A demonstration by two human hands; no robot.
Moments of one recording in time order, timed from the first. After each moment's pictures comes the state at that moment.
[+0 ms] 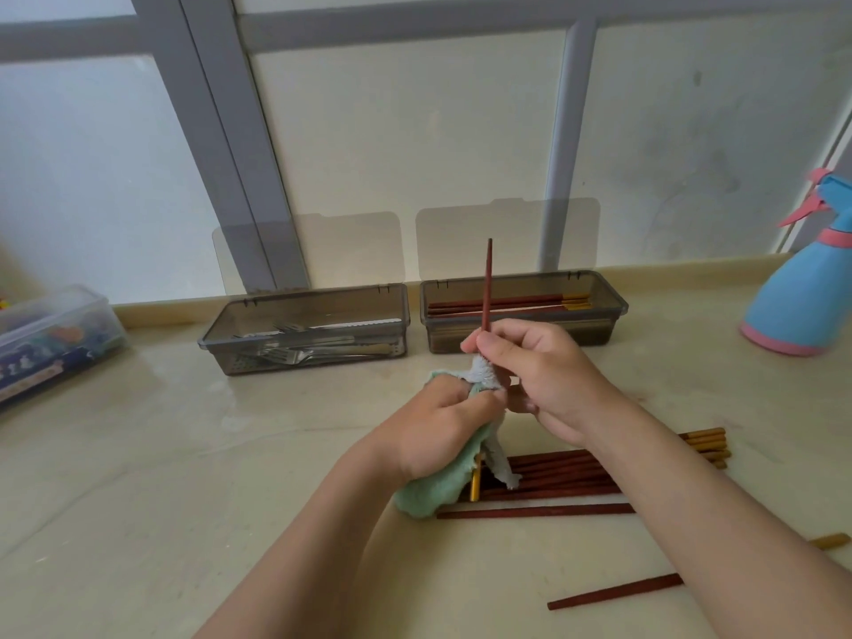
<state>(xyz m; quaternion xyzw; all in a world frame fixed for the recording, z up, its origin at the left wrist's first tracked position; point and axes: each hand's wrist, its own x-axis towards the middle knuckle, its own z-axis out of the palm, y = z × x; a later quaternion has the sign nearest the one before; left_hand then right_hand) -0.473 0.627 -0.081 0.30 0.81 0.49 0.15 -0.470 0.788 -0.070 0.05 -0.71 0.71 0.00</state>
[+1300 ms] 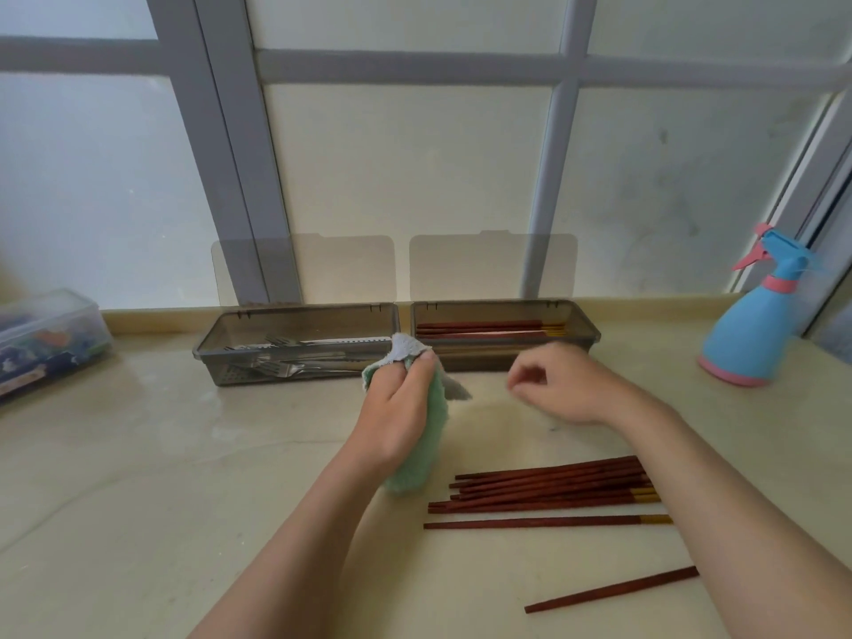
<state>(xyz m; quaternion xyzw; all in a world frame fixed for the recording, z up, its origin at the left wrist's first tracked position) -0.475 0.618 -0.072 0.15 0.77 0.62 -0.02 -0.483 0.841 -0.050 0.07 -0.97 0.23 0.01</state>
